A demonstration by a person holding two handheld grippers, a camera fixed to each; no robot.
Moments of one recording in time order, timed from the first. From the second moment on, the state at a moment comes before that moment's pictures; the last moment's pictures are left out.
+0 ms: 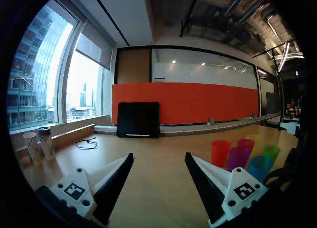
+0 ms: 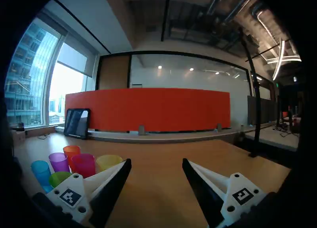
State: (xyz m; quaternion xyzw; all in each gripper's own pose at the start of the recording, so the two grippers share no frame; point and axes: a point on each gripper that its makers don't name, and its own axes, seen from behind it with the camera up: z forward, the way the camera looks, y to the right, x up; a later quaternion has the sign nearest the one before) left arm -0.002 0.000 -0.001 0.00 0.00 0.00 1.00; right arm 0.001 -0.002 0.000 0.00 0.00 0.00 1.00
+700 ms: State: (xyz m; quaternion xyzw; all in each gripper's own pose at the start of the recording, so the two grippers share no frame) left arm 0.066 -0.004 0.014 -0.02 -0.01 -0.01 1.00; right arm 0.077 -0.010 0.006 0.04 -0.01 0.00 1.00
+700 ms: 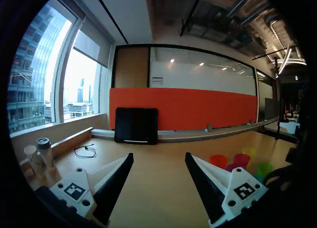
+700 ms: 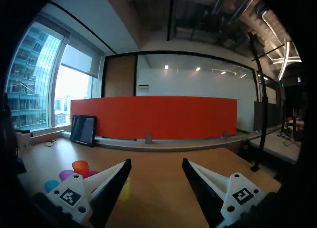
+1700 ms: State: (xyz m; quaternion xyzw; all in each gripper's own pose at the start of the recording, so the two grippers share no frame) left arm 0.213 0.030 0.058 -0.09 0.00 -0.01 1.00; right arm 0.182 -0.027 0.021 0.08 -0.03 0.00 1.00
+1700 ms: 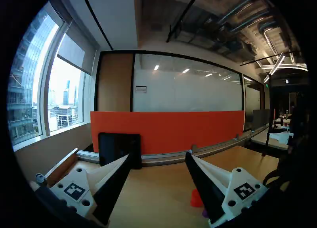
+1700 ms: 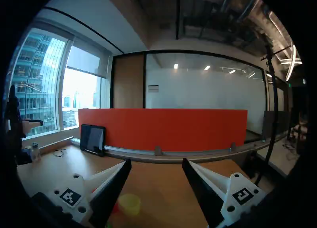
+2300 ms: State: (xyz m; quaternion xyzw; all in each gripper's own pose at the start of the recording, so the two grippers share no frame) left arm 0.212 0.074 0.062 -0.19 -0.02 0.01 0.98; right arm 0.186 -0.057 0.008 0.19 -0.04 -0.02 0.98
